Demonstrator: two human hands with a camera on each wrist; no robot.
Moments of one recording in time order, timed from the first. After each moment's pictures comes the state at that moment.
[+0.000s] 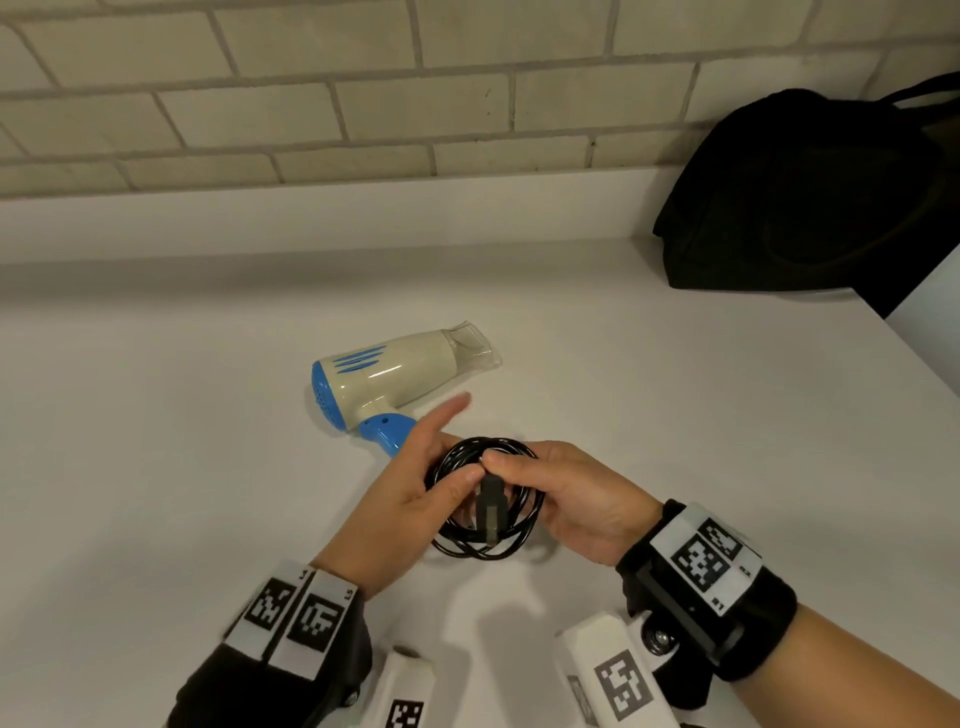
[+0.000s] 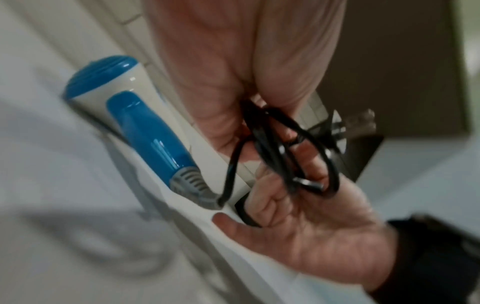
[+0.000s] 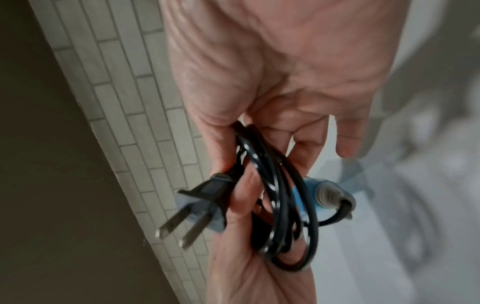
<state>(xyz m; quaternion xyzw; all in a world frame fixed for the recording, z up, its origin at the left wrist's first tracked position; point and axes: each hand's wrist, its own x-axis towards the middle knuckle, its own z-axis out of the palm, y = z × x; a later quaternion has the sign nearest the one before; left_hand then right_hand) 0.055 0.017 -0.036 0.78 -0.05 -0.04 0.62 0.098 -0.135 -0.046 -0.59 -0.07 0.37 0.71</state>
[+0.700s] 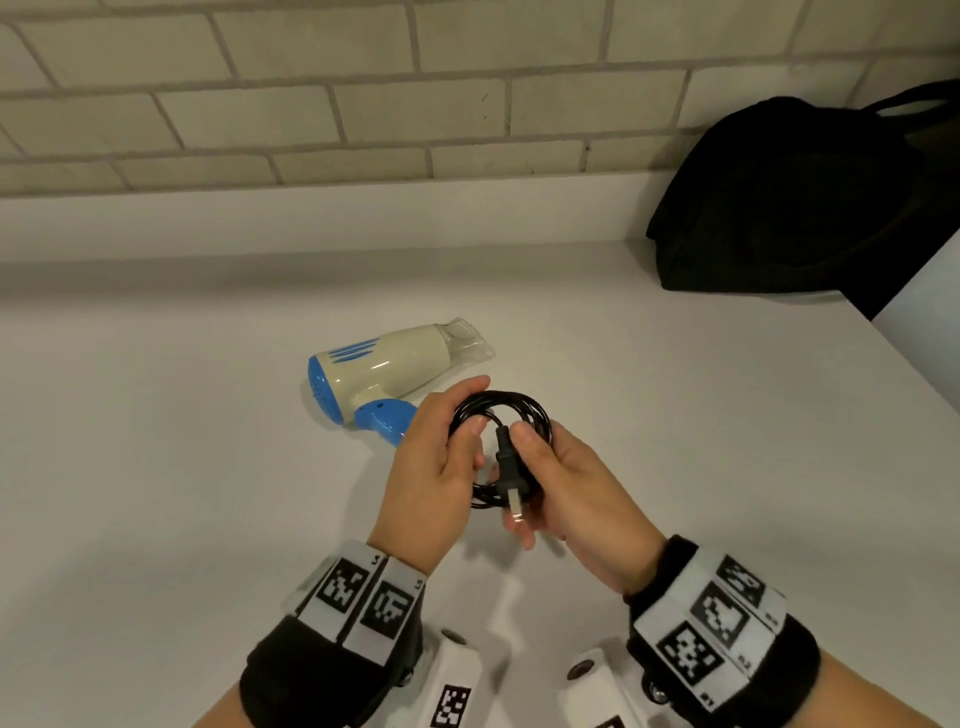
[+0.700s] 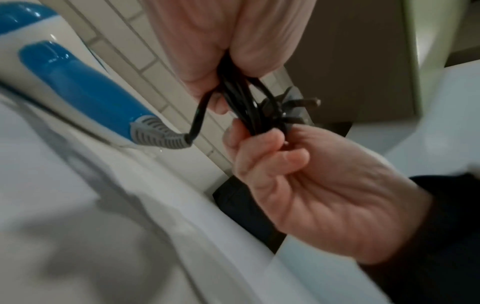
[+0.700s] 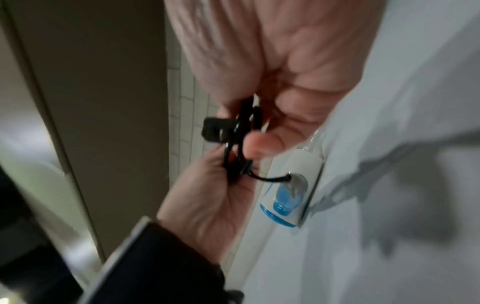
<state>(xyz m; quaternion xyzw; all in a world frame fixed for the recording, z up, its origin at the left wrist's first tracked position) 0.064 -0.011 -0.029 0.79 0.00 0.12 0.61 0.078 -0.135 -0.034 -0.66 -0.08 0.20 0.72</state>
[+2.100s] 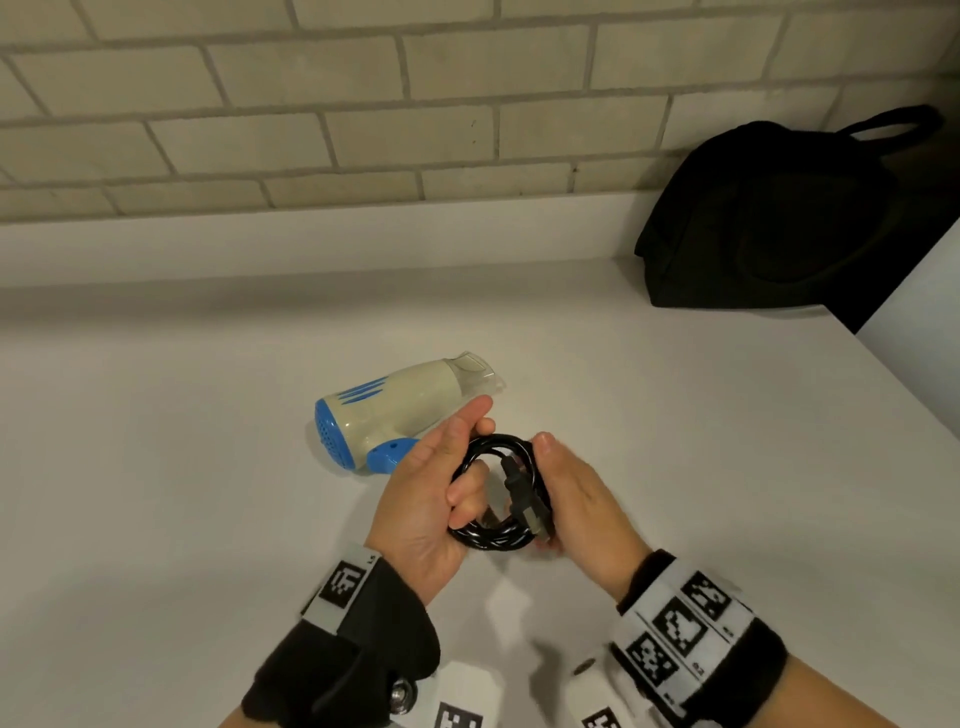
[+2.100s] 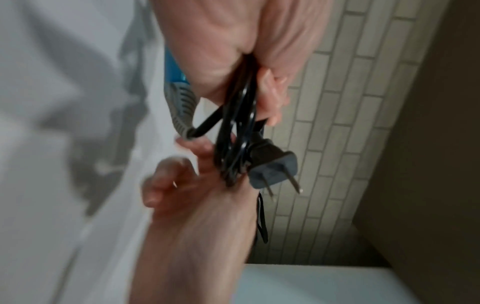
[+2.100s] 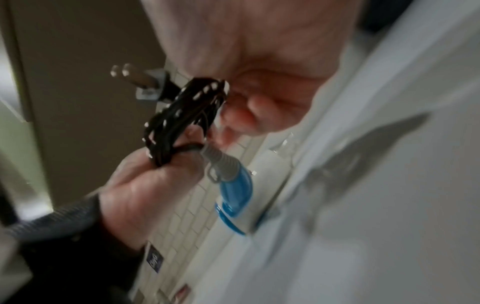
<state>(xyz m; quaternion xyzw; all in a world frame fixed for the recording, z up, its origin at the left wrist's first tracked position) 0.074 -0.017 -0.021 0.40 0.15 -0.05 0.90 0.086 -0.143 -0.047 -0.74 -0.09 0.13 0.65</state>
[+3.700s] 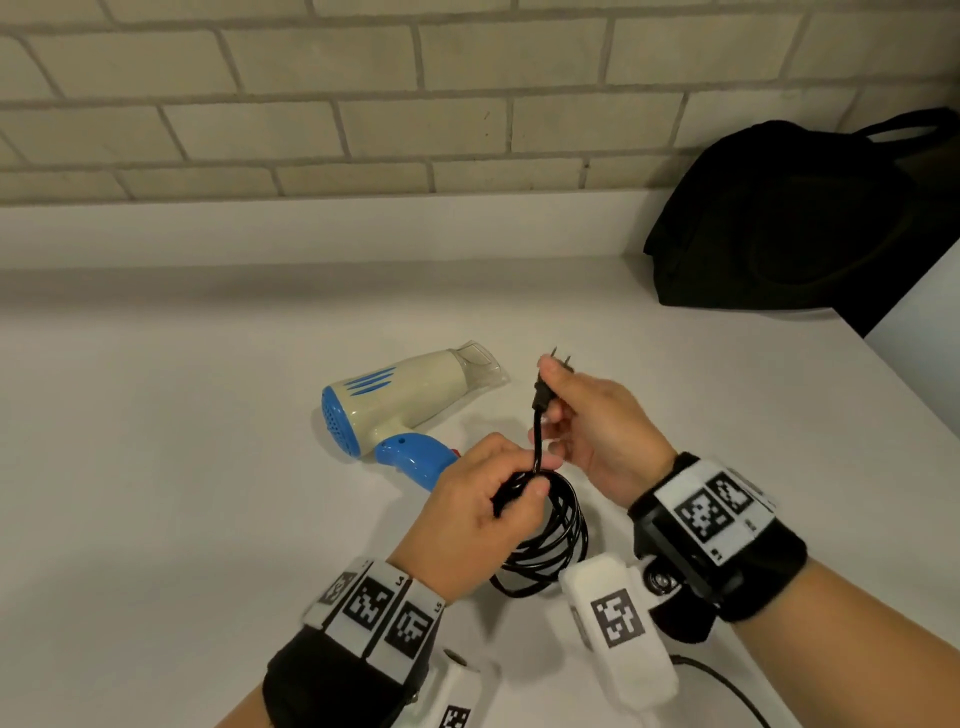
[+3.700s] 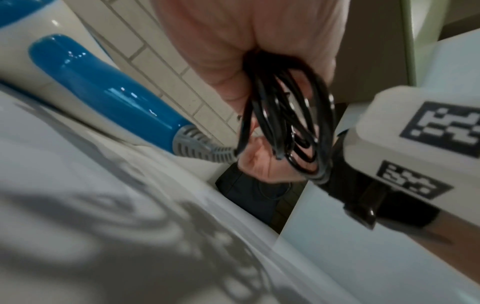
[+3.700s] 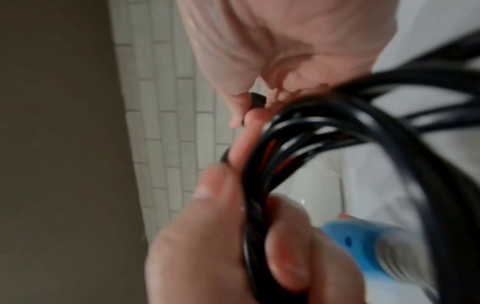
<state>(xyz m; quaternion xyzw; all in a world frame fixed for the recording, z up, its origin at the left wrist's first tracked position) 0.064 -0.020 -0.042 0.81 -0.16 0.08 0.55 0.136 -0.144 -0.022 -0.64 0.05 0.18 0.75</state>
